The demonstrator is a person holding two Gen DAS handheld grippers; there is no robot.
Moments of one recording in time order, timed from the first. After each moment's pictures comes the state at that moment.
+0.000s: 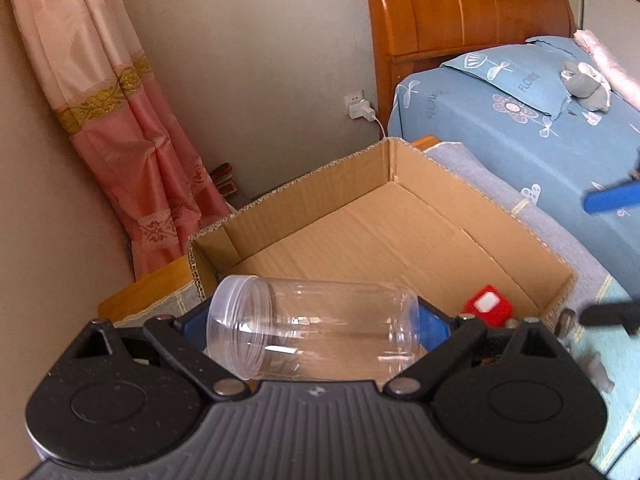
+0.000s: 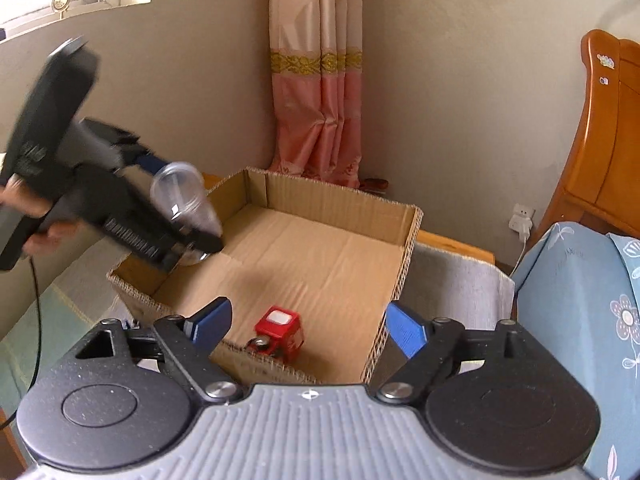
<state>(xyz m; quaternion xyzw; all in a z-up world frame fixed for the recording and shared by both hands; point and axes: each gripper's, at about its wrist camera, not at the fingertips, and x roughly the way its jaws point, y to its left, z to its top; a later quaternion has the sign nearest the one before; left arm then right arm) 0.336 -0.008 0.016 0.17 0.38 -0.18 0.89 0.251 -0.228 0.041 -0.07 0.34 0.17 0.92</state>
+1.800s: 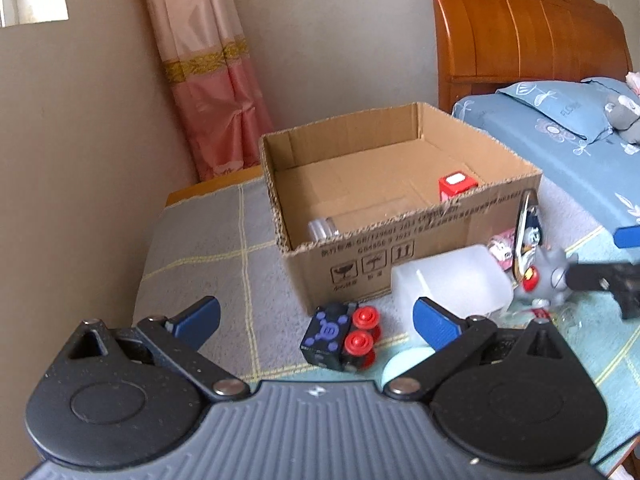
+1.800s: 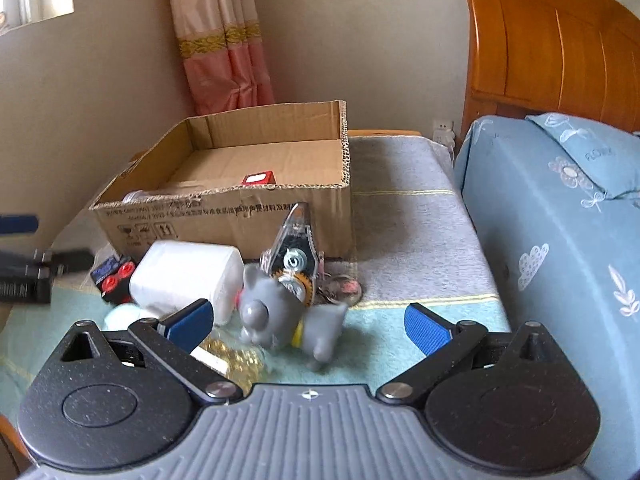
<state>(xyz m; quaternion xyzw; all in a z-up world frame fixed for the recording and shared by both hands) 0.170 0.025 -0.024 0.11 0.34 -0.06 0.93 0.153 -0.218 -0.029 0.05 0.36 0.02 0.93</state>
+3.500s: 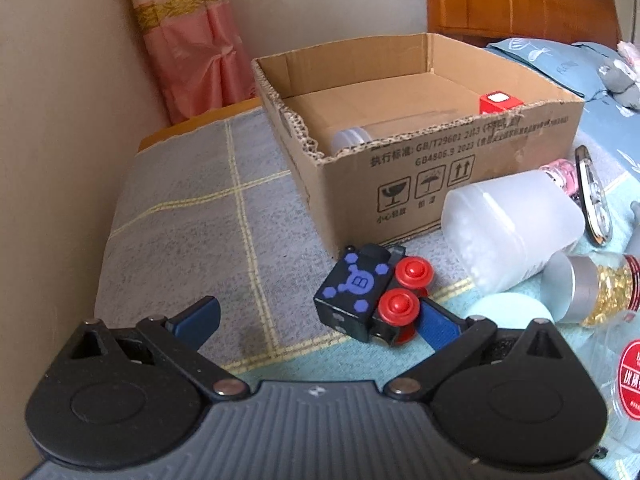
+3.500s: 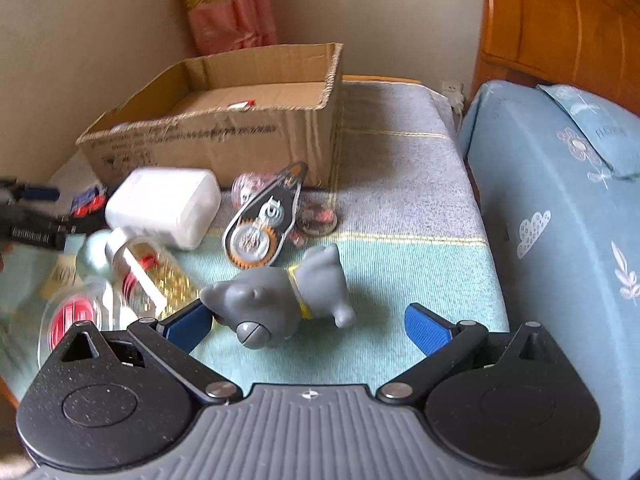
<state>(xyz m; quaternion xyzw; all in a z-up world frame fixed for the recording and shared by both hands) 0.207 0.059 -0.079 0.12 0.40 -0.10 0.90 0.137 -0.244 -0.055 0.01 0.42 0.05 0.91</state>
